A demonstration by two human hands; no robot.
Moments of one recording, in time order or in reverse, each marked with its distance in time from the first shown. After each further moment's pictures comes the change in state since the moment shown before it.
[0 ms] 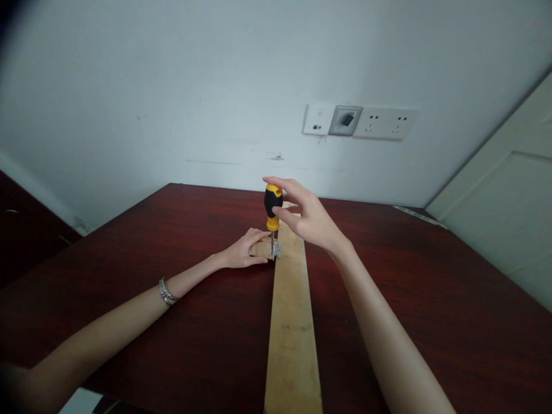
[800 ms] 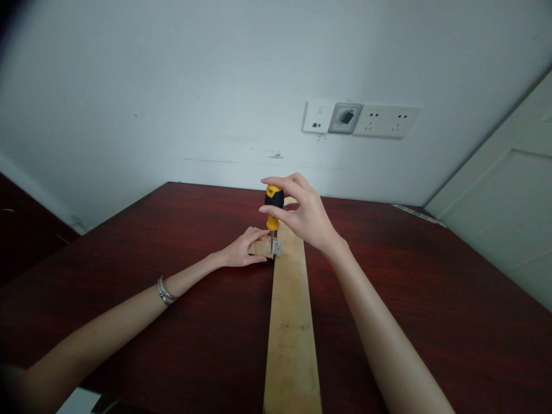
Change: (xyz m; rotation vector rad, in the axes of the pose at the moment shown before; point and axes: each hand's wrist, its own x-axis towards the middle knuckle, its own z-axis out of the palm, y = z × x) left_hand -0.001 -0.002 0.001 -0.003 0.009 0.007; right_hand 0.002 -0.001 0.006 -0.164 0.149 -0.079
